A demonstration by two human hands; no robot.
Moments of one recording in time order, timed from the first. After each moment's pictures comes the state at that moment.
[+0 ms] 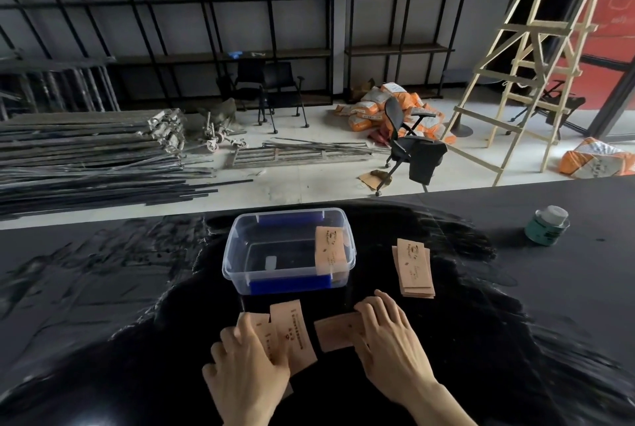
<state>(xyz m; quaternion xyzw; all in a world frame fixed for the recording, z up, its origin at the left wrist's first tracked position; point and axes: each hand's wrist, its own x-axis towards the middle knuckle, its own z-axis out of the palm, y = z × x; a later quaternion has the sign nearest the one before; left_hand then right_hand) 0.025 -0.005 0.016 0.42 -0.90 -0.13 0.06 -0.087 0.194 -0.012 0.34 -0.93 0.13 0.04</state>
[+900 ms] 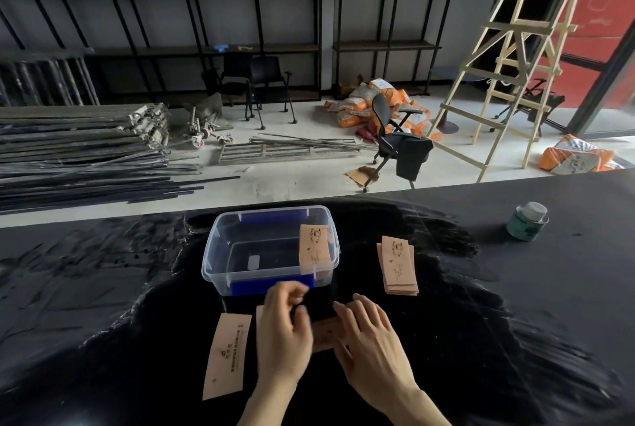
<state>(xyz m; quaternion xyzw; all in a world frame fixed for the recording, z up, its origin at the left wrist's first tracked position) -0.027 0.038 0.025 0.20 -0.84 -0.44 0.25 -0.077 0.194 -0.011 0.36 -0.92 0.13 0.10</state>
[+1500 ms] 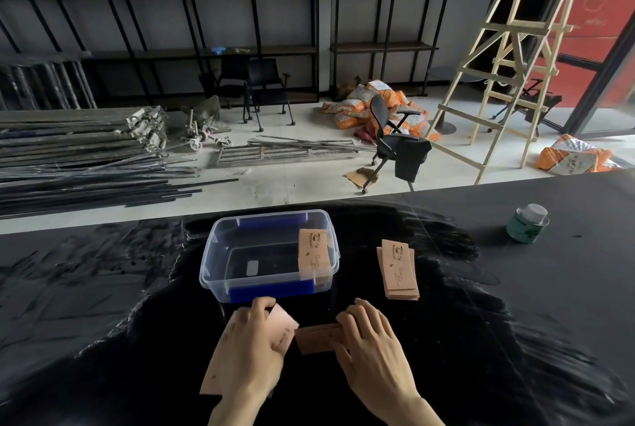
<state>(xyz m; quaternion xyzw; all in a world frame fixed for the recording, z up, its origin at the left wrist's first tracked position) -0.012 -0.002 0.038 0.29 -0.92 -0.26 0.03 -0.078 0.192 -0.010 0.35 -0.92 0.12 0.12</state>
